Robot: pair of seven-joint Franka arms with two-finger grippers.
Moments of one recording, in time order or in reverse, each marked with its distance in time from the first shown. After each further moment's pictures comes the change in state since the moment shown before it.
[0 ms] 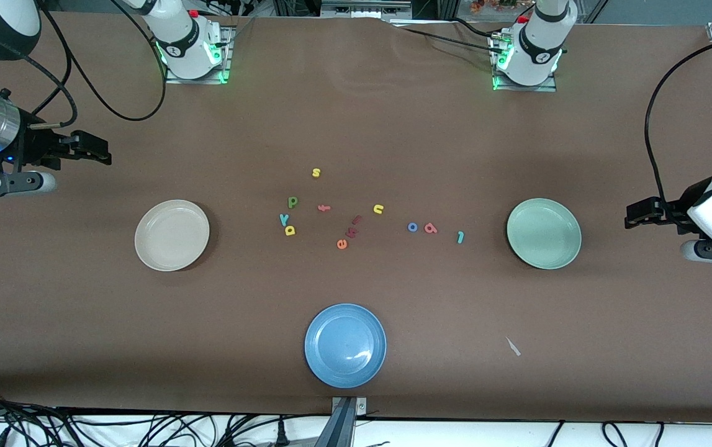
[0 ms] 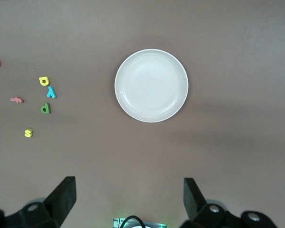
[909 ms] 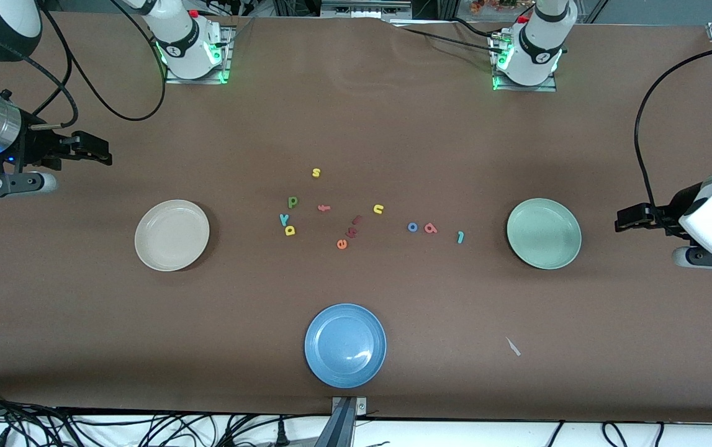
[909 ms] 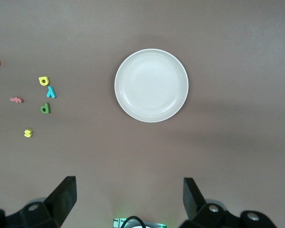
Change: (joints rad) left arm -0.003 0.020 -0.001 -0.002 -0.029 0.000 -0.050; right arm 0.000 0.001 0.000 -0.003 0.000 0.003 0.000
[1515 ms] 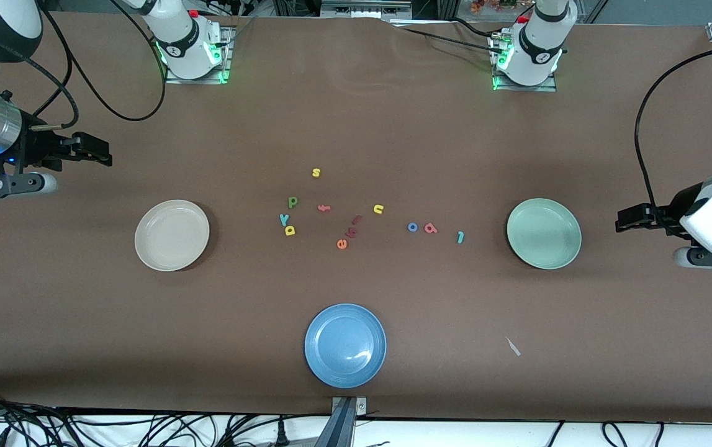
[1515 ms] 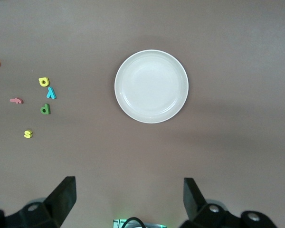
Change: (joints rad) left arm 0.002 0.000 0.001 0.000 0.000 0.000 -0.006; right arm 0.000 0.001 0.000 0.000 0.000 0.004 0.000
